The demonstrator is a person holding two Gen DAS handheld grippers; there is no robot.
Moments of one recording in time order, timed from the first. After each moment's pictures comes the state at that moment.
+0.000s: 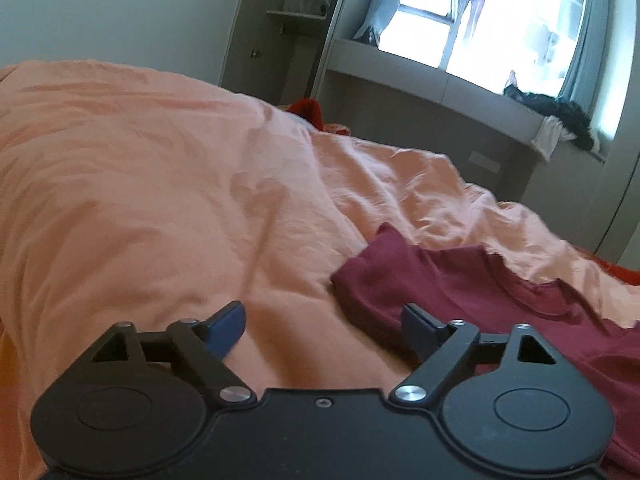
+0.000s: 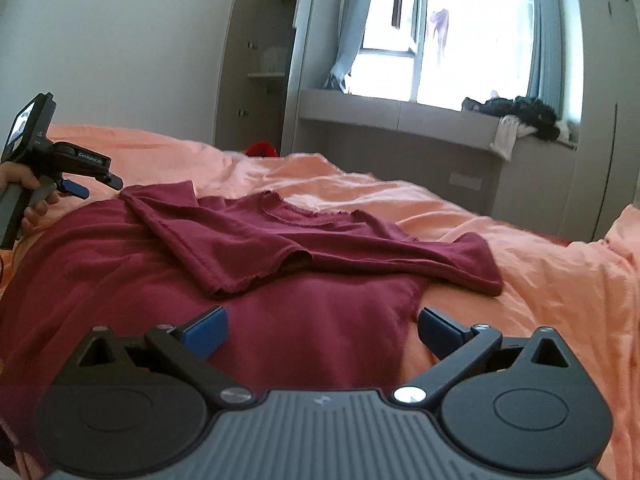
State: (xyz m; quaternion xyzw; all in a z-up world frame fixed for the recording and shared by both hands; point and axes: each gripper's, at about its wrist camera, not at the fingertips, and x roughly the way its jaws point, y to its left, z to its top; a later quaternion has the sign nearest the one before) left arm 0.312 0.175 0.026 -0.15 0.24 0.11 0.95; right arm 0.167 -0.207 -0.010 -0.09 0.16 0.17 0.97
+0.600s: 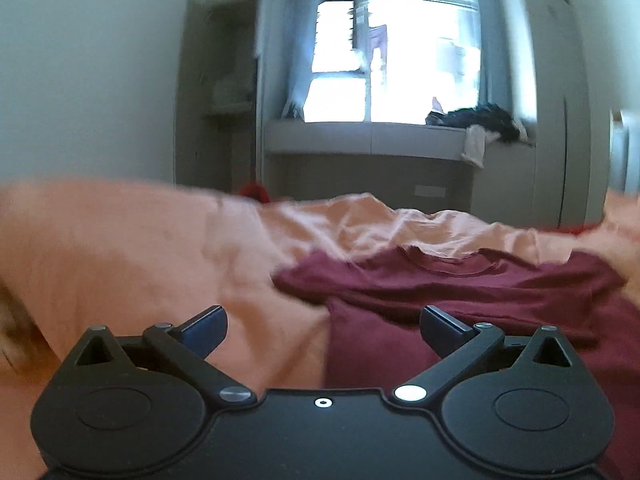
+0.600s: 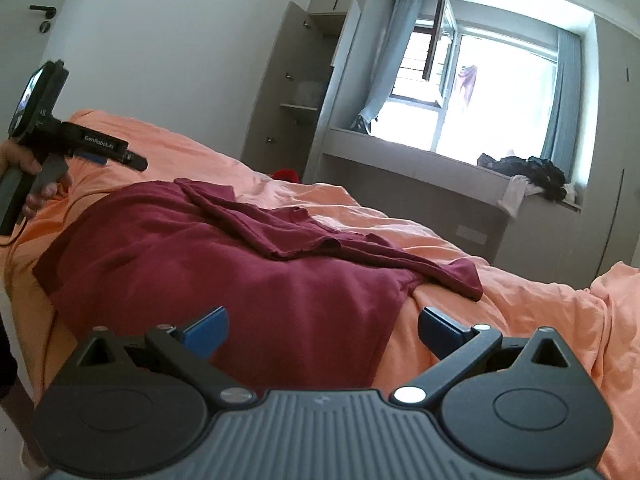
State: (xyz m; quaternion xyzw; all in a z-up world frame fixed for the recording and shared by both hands) left arm 0.183 0.093 0.035 0.02 0.12 0.06 0.99; right arm 0.077 -0.223 -0.030 -0.15 0.09 0.19 0.97
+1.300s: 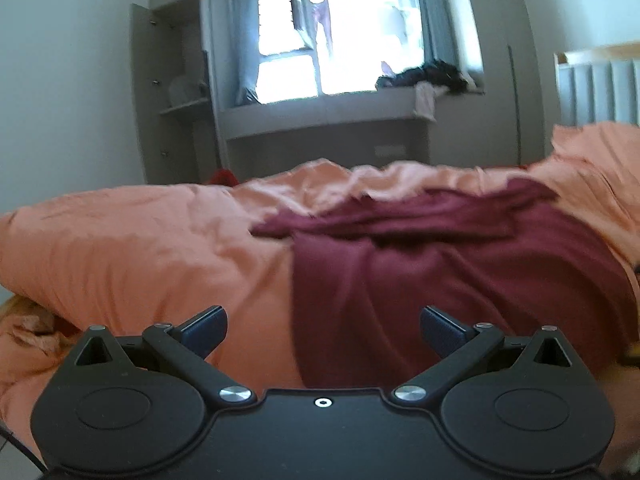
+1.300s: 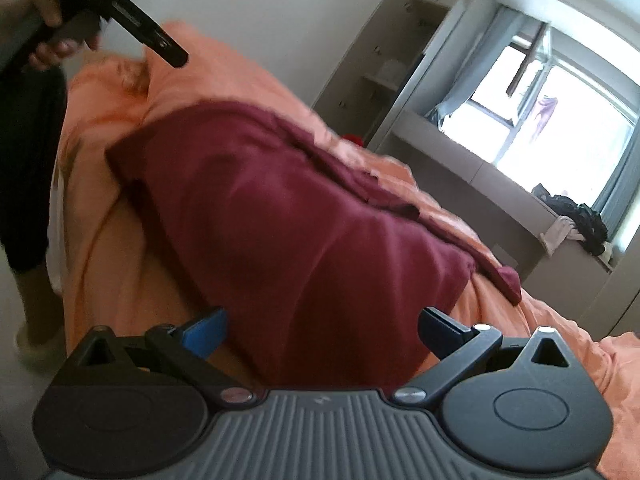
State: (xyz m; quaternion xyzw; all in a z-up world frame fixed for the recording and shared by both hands) left arm 0.079 0.065 0.018 0.07 0.18 0.00 0.98; right arm 0.045 -0.186 -0.074 -0.32 0.12 0.24 0.91
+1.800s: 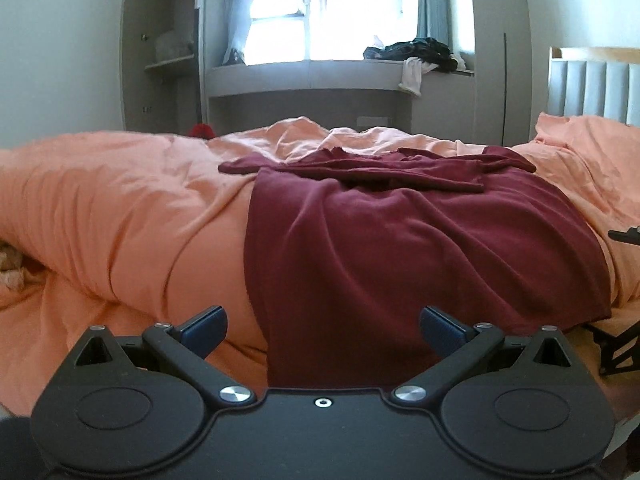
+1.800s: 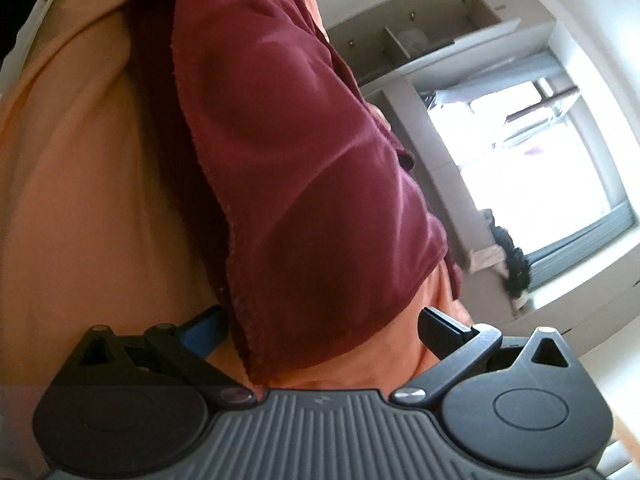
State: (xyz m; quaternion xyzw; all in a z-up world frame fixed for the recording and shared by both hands) left arm 0.071 0.062 -0.019 0.02 0.23 -0.02 0.97; right arm 0.063 -0.143 -0.140 -0.53 0.11 0.09 0.84
